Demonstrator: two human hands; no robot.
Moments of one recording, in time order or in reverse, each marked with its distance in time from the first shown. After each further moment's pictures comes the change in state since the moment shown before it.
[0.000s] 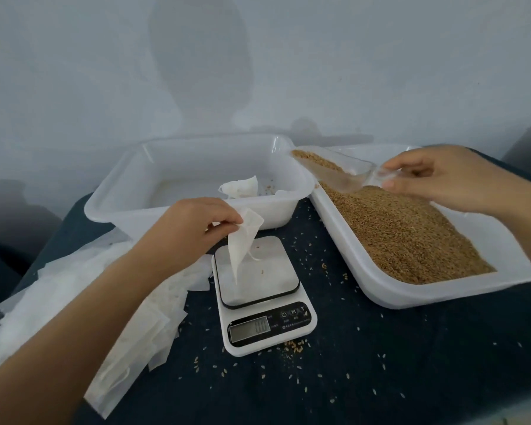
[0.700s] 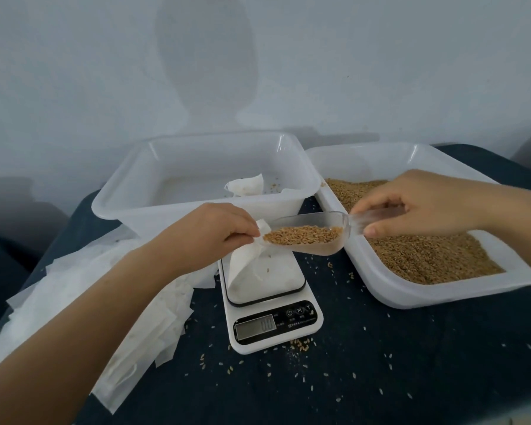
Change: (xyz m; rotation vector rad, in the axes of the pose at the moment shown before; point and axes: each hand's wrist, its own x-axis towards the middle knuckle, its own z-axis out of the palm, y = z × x) left_hand 0.004 0.005 0.001 0.087 -0.231 0.102; right_hand -0.003 -0.034 0.019 -0.169 -0.416 -0.218
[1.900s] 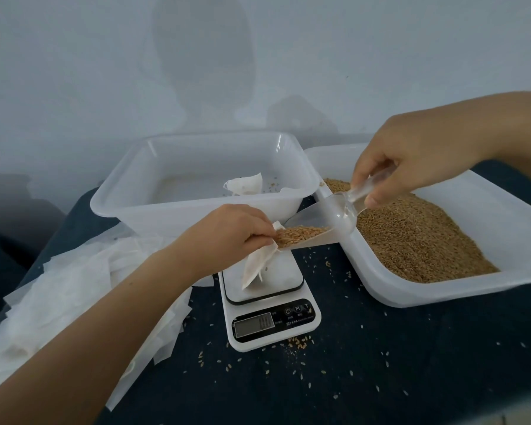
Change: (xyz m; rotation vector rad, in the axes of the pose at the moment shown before) left_hand 0.011 0.015 0.014 -0.044 0.056 0.081; right_hand 0.015 -0.048 -0.060 -0.305 -0.177 0.025
